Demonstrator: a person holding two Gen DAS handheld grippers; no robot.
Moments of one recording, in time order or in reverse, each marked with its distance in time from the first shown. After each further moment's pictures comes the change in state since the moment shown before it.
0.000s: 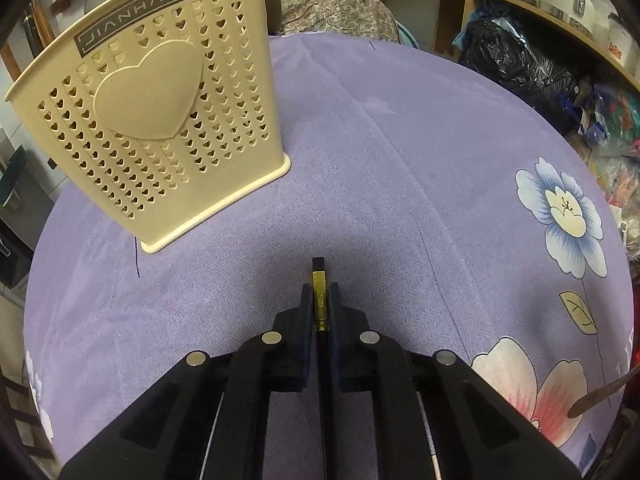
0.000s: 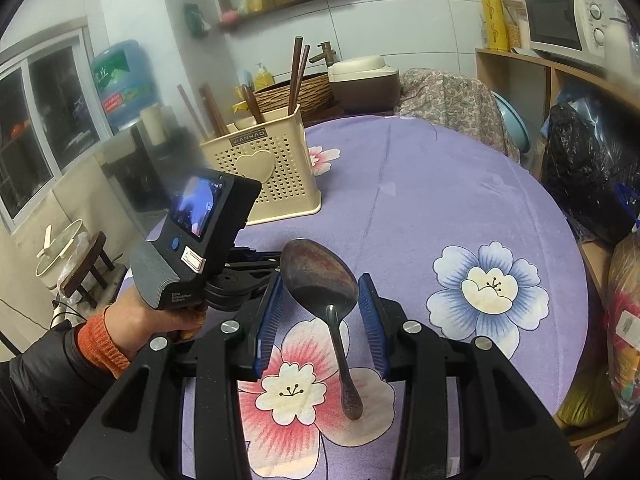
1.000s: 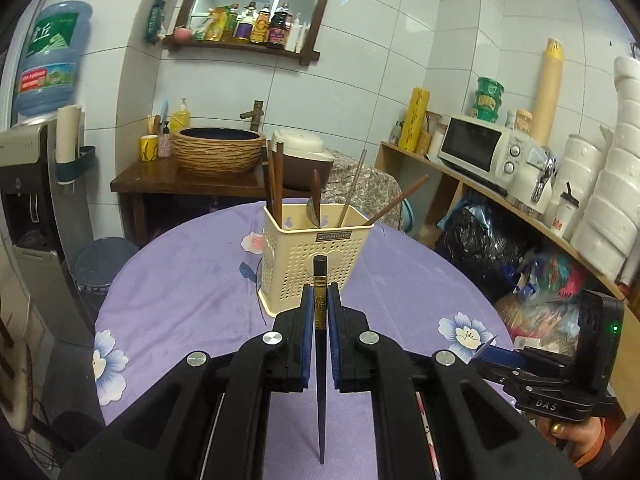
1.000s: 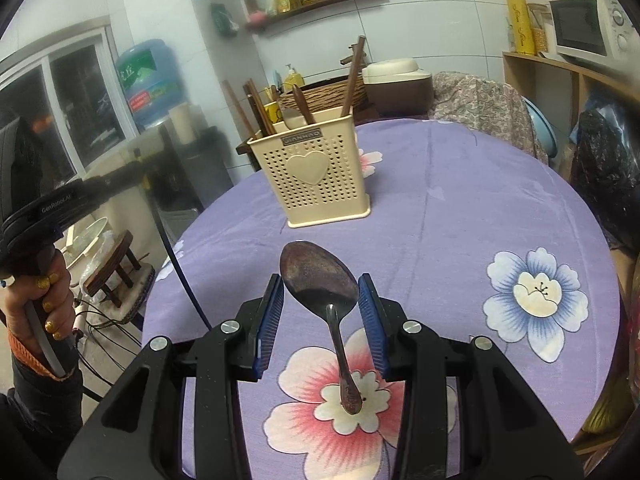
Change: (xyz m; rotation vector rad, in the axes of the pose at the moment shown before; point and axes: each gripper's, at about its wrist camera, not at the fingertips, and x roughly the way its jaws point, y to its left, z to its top) left arm -0.217 0.102 -0.060 -0.285 -0.526 -0.112; right arm 0.007 0.045 0.002 -0.022 -0.010 0.095
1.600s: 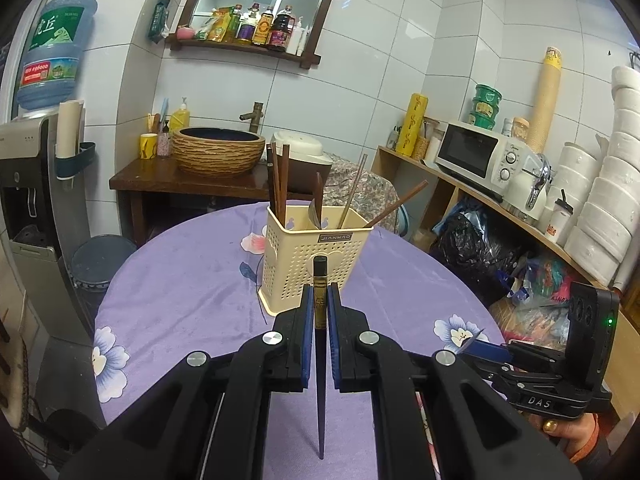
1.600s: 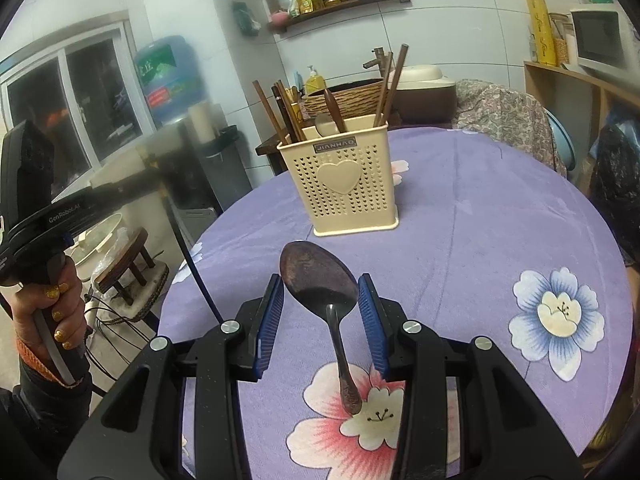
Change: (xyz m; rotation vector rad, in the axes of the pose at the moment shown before) left arm -0.011 0.010 0.001 -0.015 -0.008 -0.023; right arm 0.011 0.018 0.014 -0.041 -0.006 0.058
